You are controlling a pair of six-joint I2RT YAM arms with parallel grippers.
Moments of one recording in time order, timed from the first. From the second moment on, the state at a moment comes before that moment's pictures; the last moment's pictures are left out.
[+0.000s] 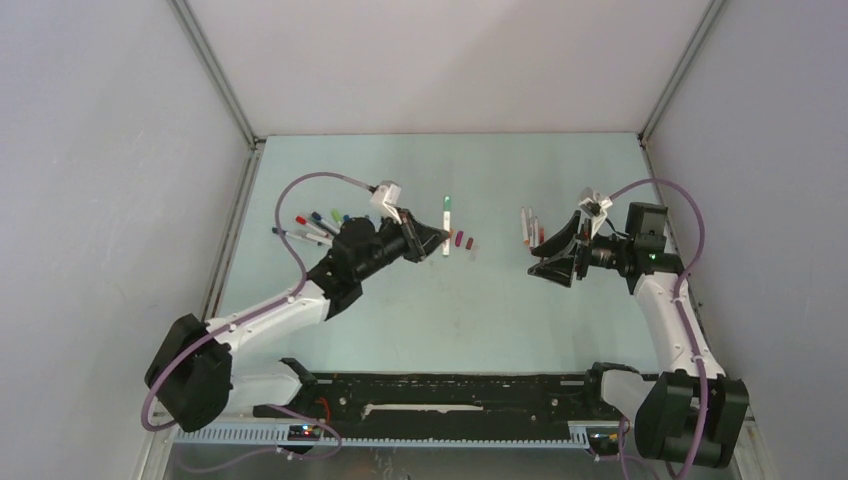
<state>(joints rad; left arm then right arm) -0.66 1.20 0.67 0.38 0.17 -0.65 -0.14 1.09 0.78 -0.53 -1.42 -0.41</state>
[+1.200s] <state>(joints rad) -0.96 1.53 0.88 0.73 0.03 -0.75 0.08 1.14 0.67 0.20 -1.24 0.49</state>
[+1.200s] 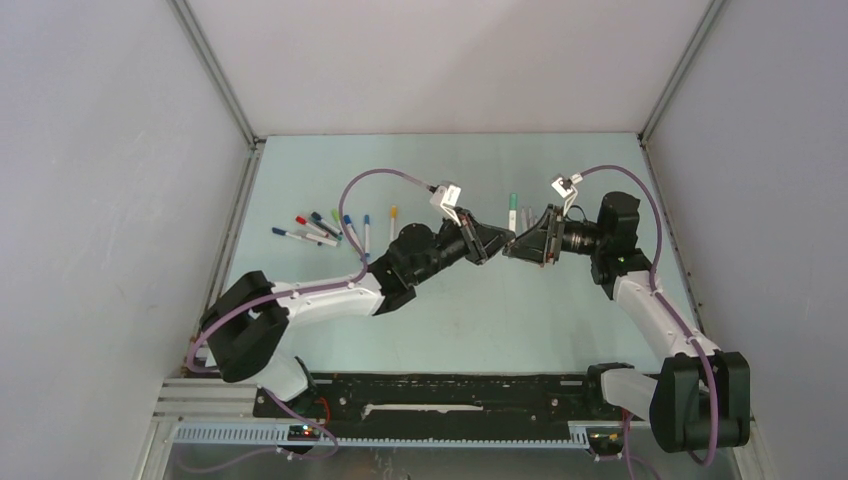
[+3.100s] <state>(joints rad) -0.83 1.57 1.03 0.66 0.32 -0.82 0.10 1.19 0.67 0.16 -1.44 0.32</state>
